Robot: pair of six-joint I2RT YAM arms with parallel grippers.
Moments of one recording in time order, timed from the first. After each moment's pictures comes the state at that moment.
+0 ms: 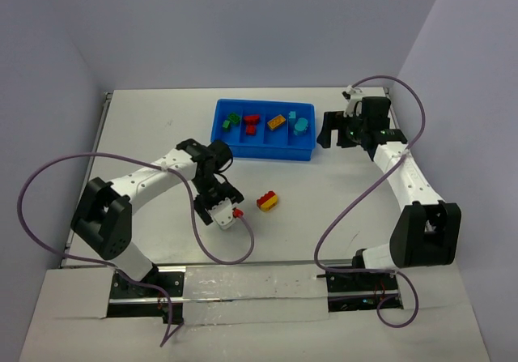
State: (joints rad) left arm -0.70 1.61 1.21 -1.20 0.44 1.87; right arm 0.01 1.39 1.12 -0.43 -0.33 0.02
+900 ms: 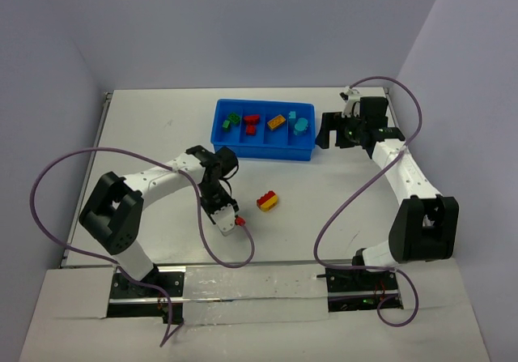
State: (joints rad) left arm -0.74 1.66 1.15 -1.11 0.31 1.89; right arm 0.01 1.43 1.13 -0.44 -0.36 0.02
